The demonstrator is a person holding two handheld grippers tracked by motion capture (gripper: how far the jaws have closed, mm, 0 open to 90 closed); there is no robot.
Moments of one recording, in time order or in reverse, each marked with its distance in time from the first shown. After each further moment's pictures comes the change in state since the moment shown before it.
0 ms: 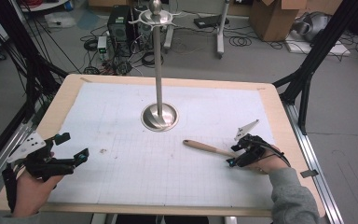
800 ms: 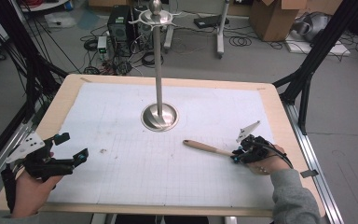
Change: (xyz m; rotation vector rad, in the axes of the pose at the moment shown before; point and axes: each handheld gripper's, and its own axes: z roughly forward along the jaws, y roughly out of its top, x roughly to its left) left arm 0.000 0.001 -0.001 -0.004 -0.002 -0.004; right arm 0.002 -0.004 -0.006 0.050 -0.057 -0.024
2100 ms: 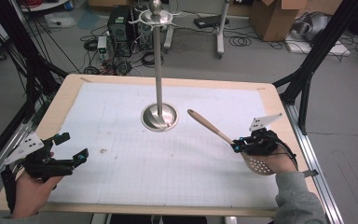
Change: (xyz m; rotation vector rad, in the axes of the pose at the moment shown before) left arm -0.003 0.001 -0.001 -0.017 -0.013 0.002; right arm 0.005 0.007 -0.047 -0.320 0.039 0.104
